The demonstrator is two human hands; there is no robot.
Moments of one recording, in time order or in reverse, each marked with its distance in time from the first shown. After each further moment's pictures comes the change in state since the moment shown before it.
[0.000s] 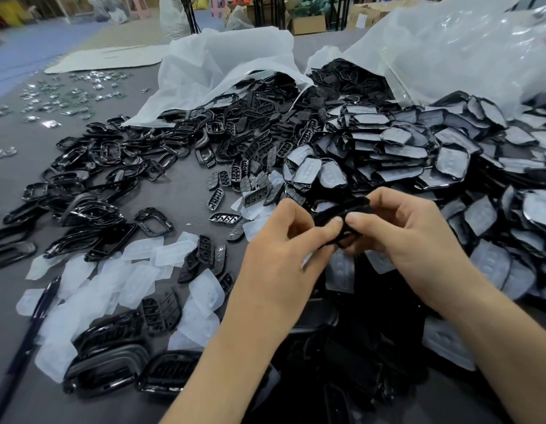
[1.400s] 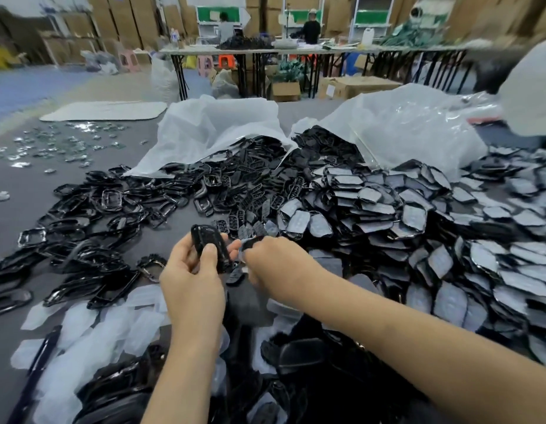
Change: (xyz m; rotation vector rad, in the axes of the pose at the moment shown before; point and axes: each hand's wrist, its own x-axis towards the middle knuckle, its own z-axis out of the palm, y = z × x) left_hand 0.011 -0.054 -0.038 -0.673 0.466 -0.825; right_hand 0.058 0.004 0.103 -1.458 -0.455 -0.542
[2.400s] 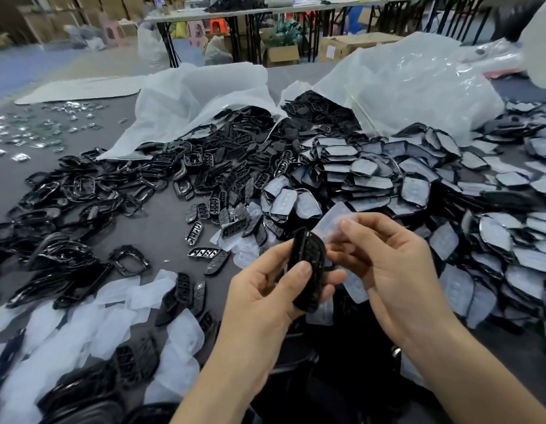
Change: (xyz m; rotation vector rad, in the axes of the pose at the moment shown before) left_hand -0.066 0.011 0.047 -0.380 -0.649 -0.314; right_hand -0.106 0.036 -0.022 1.755 0.775 0.605
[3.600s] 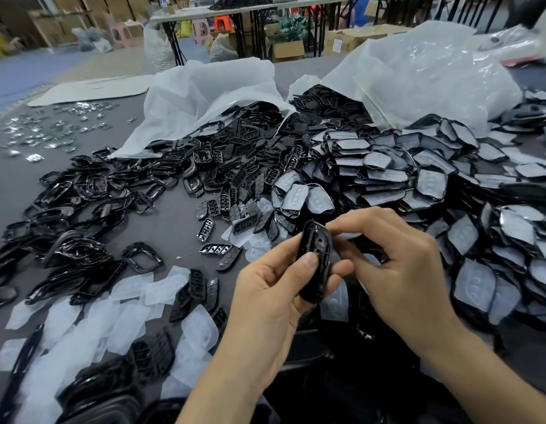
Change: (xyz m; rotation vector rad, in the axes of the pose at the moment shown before) left_hand 0.003 0.004 -0.006 -0.066 -0.002 -0.030; right_hand -0.001 0.010 -0.006 -0.928 -0.120 -0.718
